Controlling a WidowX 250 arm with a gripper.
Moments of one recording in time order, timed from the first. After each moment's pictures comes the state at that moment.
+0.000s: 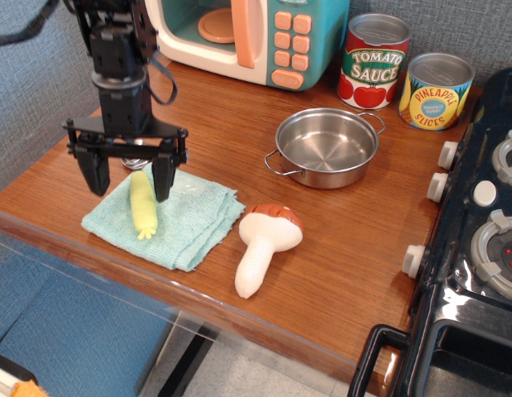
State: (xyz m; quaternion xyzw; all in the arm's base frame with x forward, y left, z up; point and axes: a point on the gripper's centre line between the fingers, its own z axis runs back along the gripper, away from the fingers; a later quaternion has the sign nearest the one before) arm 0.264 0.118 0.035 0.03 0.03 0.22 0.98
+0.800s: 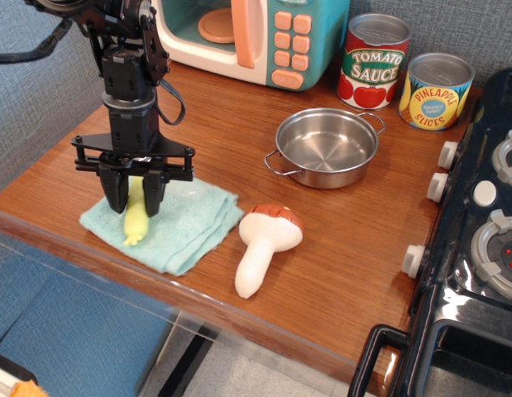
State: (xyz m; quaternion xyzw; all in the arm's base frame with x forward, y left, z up) arm 0.262 0.111 0.022 0.04 0.03 0.21 0.98
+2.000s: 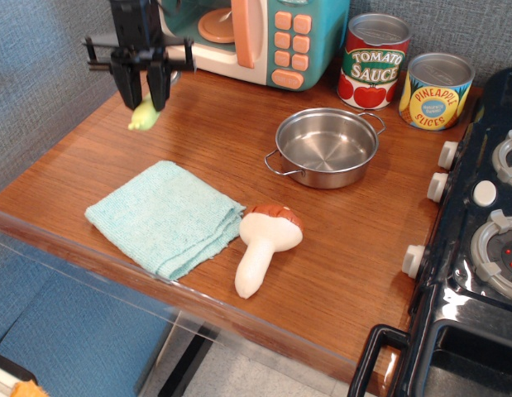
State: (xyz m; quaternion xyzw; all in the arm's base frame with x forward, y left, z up) arm 0.347 0.160 0.057 0.00 0.02 0.20 0.98
